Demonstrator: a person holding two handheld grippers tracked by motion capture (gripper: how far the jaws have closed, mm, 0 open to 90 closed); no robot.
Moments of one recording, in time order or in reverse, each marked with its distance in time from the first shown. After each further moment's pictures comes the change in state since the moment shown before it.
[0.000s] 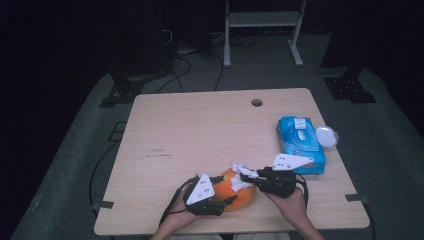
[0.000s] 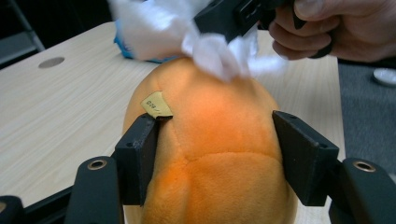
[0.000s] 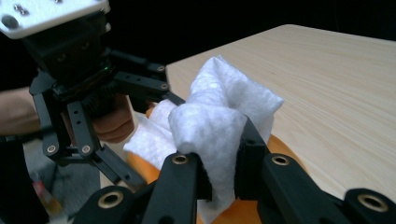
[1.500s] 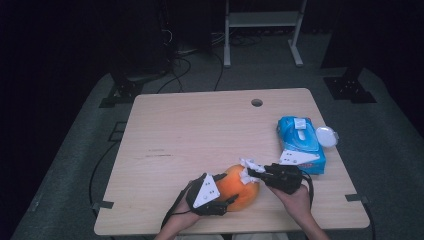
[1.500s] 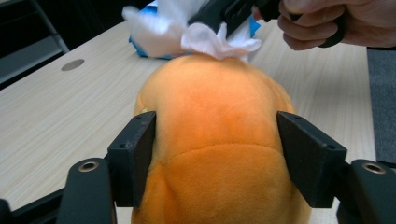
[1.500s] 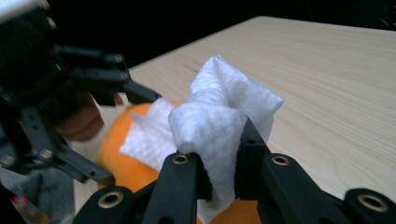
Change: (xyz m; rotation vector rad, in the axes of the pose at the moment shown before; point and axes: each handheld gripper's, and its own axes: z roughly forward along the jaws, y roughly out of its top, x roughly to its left) left arm -0.003 0.004 0.005 0.017 0.064 0.019; right arm -0.024 -0.011 -0.010 0.007 -0.072 0.079
